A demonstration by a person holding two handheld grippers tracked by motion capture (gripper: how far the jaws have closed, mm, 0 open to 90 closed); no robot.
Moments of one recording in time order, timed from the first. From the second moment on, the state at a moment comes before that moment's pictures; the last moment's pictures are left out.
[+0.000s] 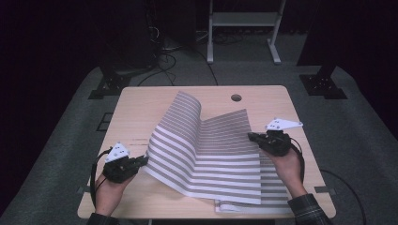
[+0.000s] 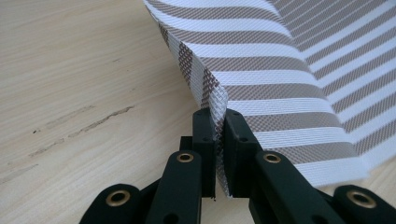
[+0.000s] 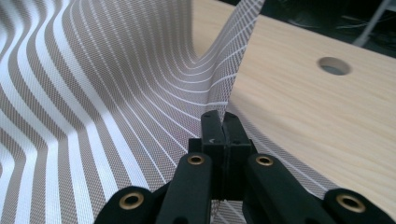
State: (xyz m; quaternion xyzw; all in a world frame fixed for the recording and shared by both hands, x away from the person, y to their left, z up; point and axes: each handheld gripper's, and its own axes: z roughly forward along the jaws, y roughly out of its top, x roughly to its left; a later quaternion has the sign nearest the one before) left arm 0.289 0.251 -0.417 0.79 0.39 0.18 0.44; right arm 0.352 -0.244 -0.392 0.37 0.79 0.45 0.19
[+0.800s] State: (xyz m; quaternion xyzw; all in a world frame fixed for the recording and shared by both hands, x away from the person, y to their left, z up) left arm 0.298 0.211 -0.443 0.84 0.35 0.11 0.39; right arm 0.421 -0.284 -0.404 0.44 0.76 0.42 0.23
